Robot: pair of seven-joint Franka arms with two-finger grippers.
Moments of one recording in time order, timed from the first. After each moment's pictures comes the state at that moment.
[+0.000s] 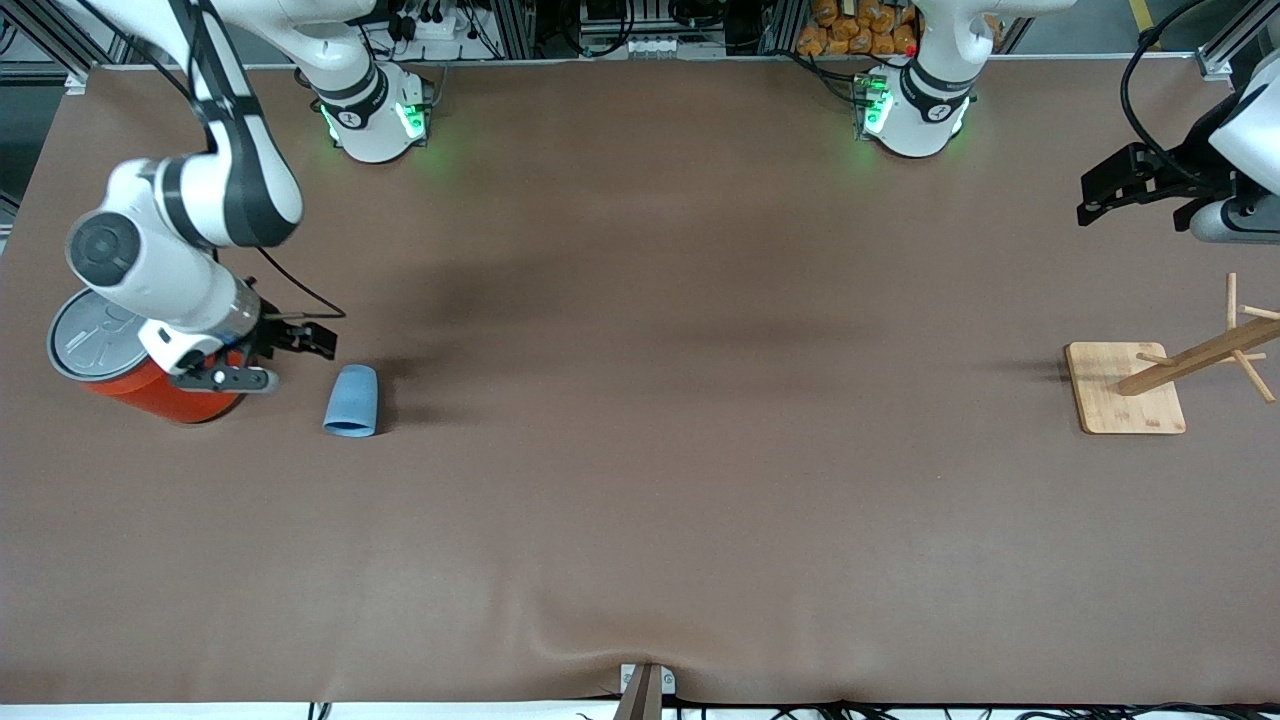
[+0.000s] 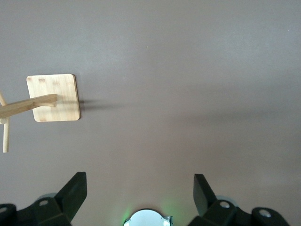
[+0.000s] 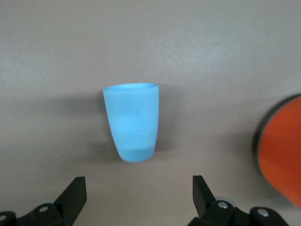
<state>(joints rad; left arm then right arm) -0.11 0.01 0.00 -1.44 -0.01 1.38 -0.04 0.07 0.15 -0.02 -2.17 0.00 2.27 0.07</state>
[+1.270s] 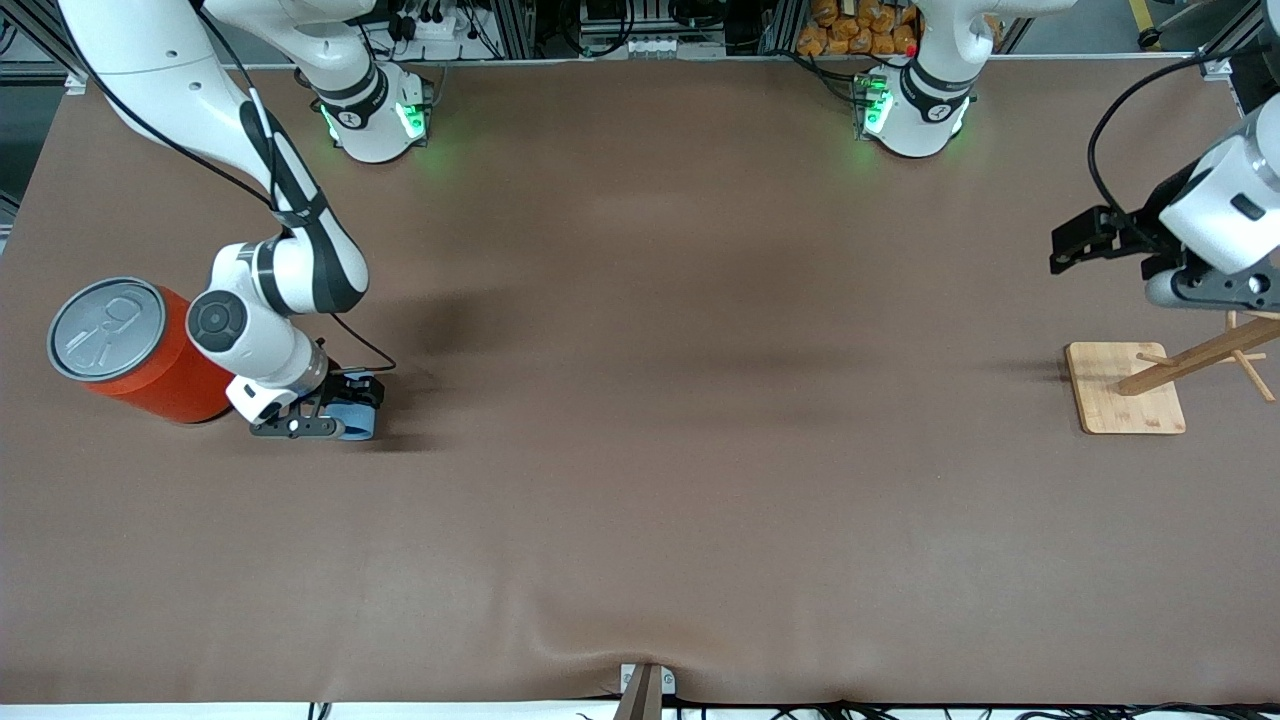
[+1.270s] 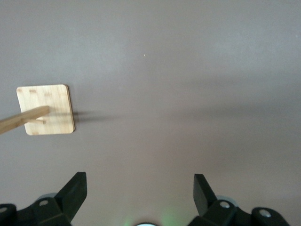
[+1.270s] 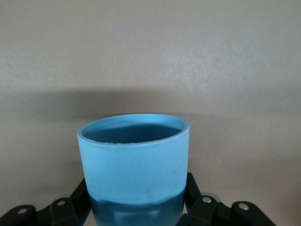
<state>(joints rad) -0.11 0.10 0.00 -1.46 -0.01 1.48 -0.04 0.10 0.42 -0.02 -2.07 0.00 2.46 0.07</state>
